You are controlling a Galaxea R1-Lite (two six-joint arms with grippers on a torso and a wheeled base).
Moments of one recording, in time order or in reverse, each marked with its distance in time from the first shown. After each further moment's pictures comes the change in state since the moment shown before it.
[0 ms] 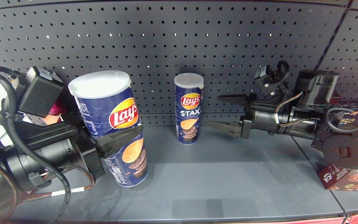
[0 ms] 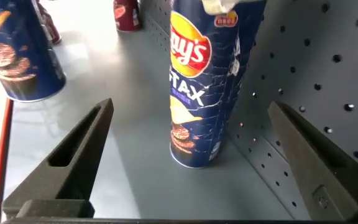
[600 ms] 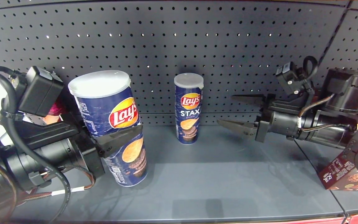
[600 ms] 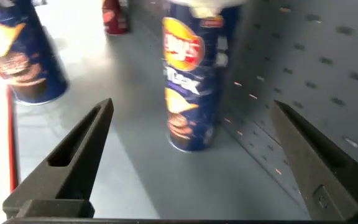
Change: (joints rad) left arm 0.001 0.000 -0.002 0.001 0.003 0.000; right arm 0.000 -0.130 0.133 -0.028 -0.086 0.034
